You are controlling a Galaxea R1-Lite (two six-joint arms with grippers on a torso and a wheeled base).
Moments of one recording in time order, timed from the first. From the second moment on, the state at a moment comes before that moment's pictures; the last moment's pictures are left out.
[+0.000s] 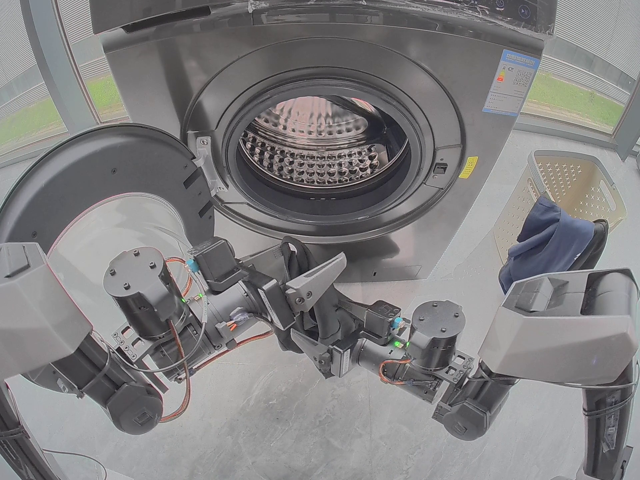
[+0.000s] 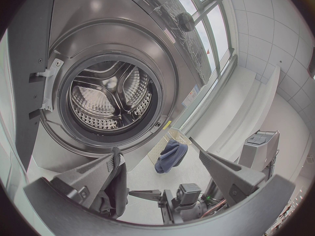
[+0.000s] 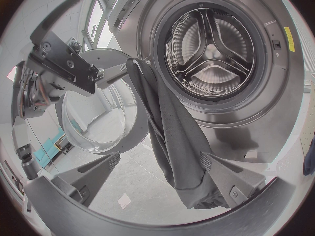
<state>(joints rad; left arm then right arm) -0.60 1.92 -0.54 -1.55 -0.22 -0.34 0.75 2.32 -0.74 -1.53 0.05 0.10</state>
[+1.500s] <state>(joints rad) -0.60 1.90 -0.51 -1.55 -0.21 -0.33 0.69 2.19 -0.79 -1.47 0.04 0.07</state>
